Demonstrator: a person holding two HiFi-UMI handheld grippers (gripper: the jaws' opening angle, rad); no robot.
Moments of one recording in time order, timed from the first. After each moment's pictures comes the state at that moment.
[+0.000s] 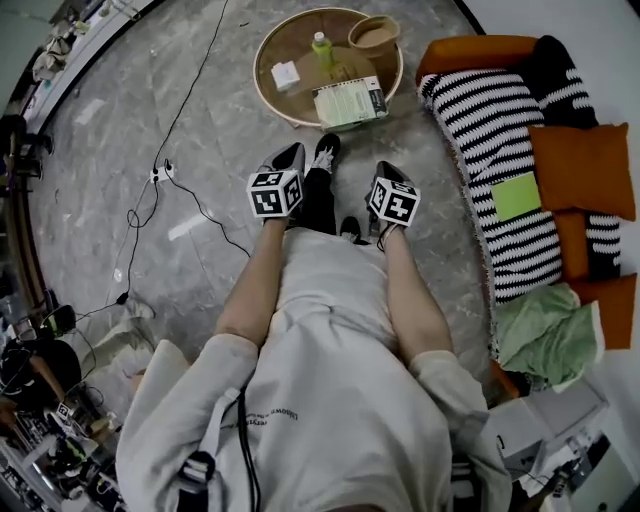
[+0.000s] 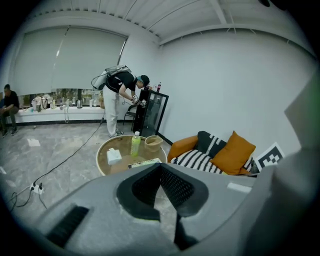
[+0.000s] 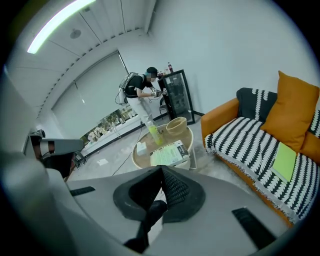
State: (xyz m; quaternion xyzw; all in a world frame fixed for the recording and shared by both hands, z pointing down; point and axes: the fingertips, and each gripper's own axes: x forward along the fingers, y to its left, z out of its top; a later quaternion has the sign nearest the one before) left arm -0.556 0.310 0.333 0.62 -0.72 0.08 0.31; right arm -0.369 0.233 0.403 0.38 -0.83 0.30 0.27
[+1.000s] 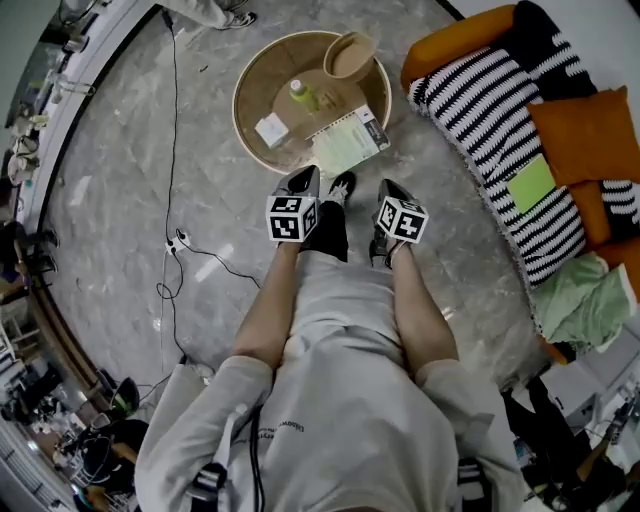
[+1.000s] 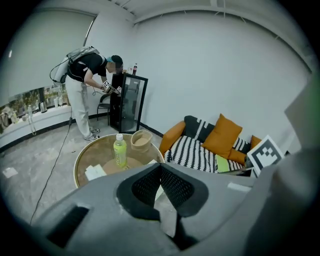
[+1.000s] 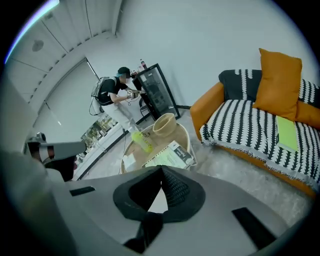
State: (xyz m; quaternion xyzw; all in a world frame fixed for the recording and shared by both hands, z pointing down) left arm -0.616 0.162 0.376 0.72 -0.59 0.18 0.32; right arm -0.440 0.146 0.454 0.46 -0.75 0.41 0.23
